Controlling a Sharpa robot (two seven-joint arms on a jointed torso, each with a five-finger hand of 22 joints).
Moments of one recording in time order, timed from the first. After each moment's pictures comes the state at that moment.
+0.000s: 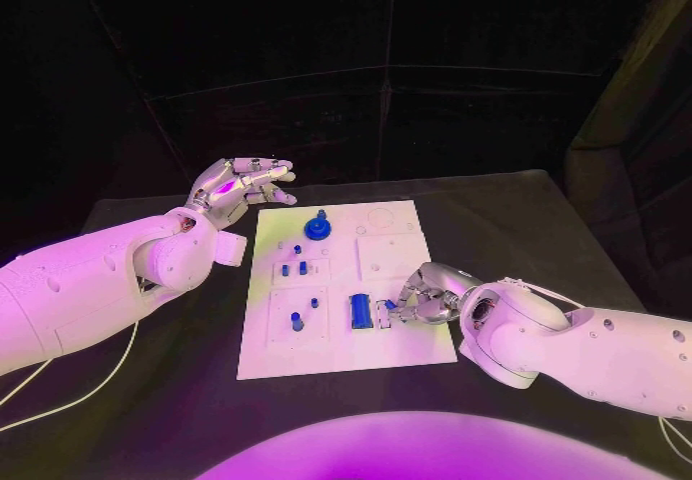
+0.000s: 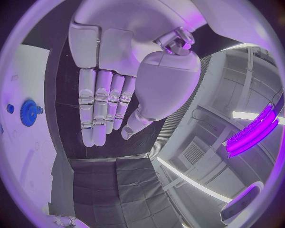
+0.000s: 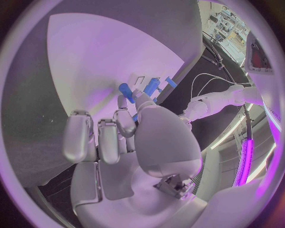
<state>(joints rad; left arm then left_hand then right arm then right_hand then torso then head) 1.13 -0.78 -0.04 1.32 -0.02 -0.04 0.48 1.25 0.01 0.28 -0.15 0.09 1.00 0.20 0.14 0.07 1.04 0.14 0.24 0.07 1.16 0.06 0.57 0.22 0.18 1.13 0.15 0.32 0.31 0.91 -0.95 -0.04 1.84 -1.38 -0.43 -0.54 1.31 -0.01 0.08 0.11 0.32 1.04 0.07 0.31 0.27 1.37 -0.01 1.18 1.23 1.46 -0.07 1.45 1.31 0.09 1.45 0.03 1.36 1.23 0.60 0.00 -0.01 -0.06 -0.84</state>
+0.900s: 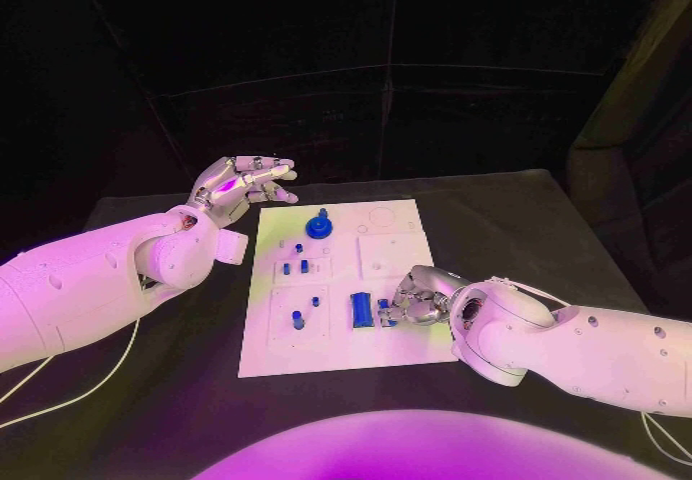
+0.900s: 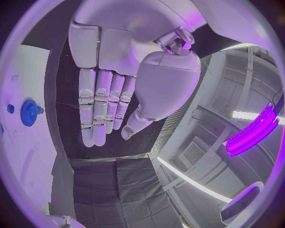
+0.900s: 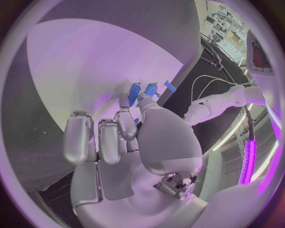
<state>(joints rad) 1.13 -0.78 -0.04 1.32 -0.02 -0.04 0.48 1.25 0.01 0.28 -0.15 0.09 1.00 0.20 0.14 0.07 1.04 0.14 0.24 0.07 1.16 0.06 0.57 0.23 0.18 1.13 0.15 0.32 0.31 0.91 -0.90 -0.04 1.81 -1.36 -0.39 -0.57 1.24 -0.03 0.05 0.16 0.34 1.08 0.06 0.31 0.28 1.39 -0.02 1.20 1.25 1.47 -0.08 1.45 1.31 0.09 1.46 0.03 1.37 1.25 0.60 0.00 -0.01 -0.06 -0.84</state>
